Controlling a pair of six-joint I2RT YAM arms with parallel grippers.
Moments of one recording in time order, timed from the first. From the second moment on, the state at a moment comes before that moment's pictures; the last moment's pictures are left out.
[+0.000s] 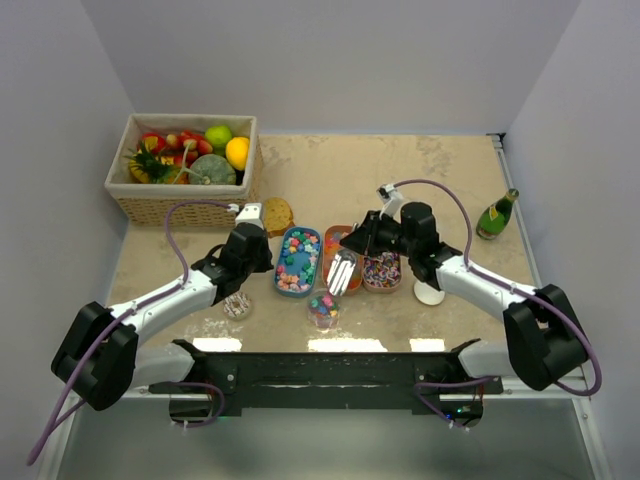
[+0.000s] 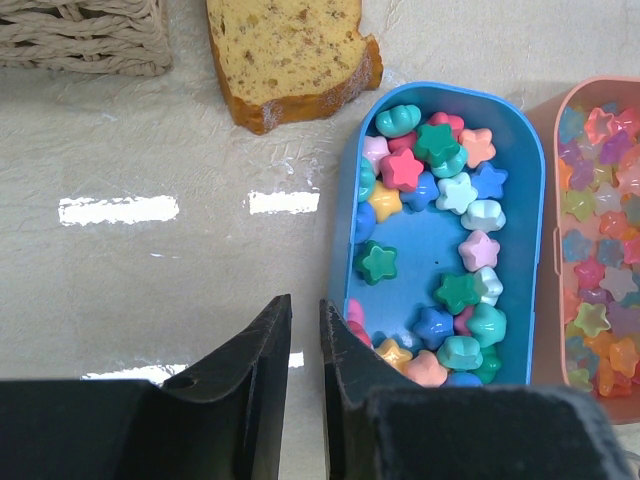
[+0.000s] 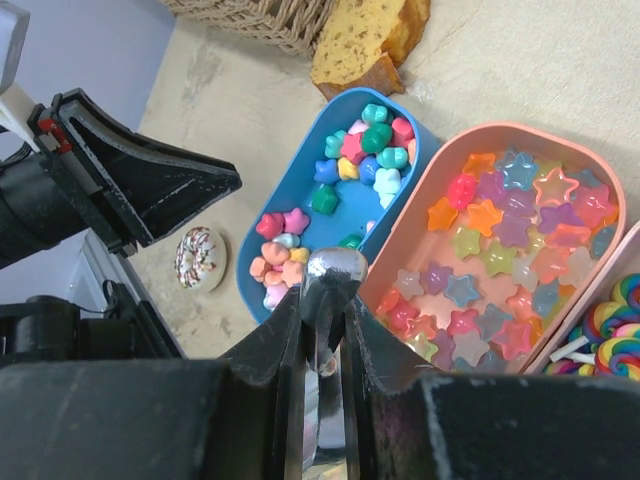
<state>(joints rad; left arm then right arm) -0.58 1.22 0.60 -0.07 -0.28 -0.49 0.47 1.34 0.66 0.29 -0.44 0.59</state>
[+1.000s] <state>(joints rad) -0.58 1.31 0.60 -0.01 -0.16 -0.48 0.56 1.80 1.12 0.40 -0.37 0.54</state>
